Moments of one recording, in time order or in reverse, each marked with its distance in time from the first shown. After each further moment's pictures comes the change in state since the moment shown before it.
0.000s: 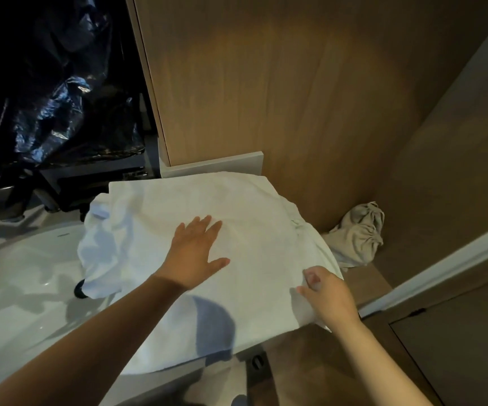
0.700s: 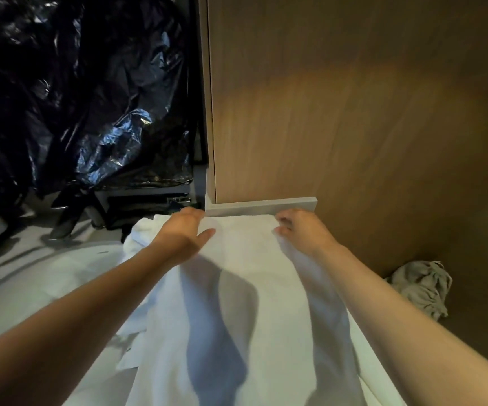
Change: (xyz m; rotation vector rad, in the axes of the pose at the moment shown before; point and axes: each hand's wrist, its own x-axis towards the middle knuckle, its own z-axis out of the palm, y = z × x) left_hand 0.075 -0.103 -0.070 -0.067 0.075 -0.358; right_hand 0.171 -0.204 -0.016 -0.275 -0.131 -0.568
